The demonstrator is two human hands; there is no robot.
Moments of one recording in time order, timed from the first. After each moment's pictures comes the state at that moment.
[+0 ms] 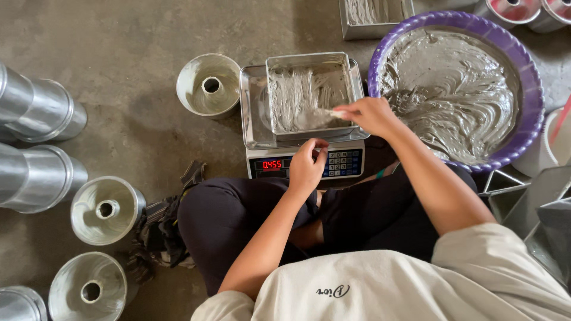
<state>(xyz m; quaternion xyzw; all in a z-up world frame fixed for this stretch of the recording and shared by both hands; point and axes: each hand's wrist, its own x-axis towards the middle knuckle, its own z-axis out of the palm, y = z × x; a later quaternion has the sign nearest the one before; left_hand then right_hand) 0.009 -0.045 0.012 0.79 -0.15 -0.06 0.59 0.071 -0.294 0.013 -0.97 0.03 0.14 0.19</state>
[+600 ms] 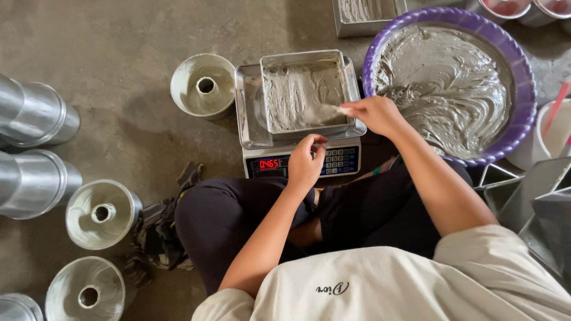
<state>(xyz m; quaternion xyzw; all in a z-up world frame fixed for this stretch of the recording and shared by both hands) 0.011 -0.049 0.013 0.79 -0.15 -0.06 0.60 0.049 -0.307 0.019 -0.96 0.07 0.08 0.24</state>
